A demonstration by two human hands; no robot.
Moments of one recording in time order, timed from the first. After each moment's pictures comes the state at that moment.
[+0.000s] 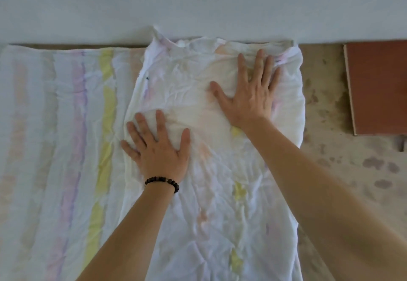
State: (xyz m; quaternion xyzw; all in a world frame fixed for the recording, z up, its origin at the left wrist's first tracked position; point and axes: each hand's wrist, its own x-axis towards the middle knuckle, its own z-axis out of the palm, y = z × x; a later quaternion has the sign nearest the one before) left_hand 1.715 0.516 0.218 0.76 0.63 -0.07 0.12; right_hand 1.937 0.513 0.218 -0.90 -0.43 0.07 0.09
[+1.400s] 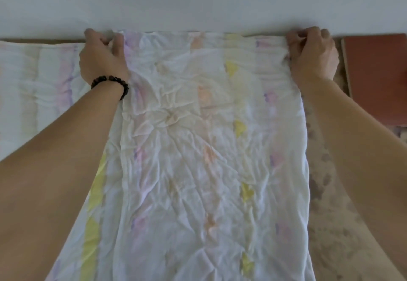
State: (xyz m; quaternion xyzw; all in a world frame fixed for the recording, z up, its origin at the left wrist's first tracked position) left_hand 1.750 0.728 0.240 0.69 0.68 0.21 0.15; right_hand 2.063 0.508 0.241 -0.94 -0.29 0.01 0.16
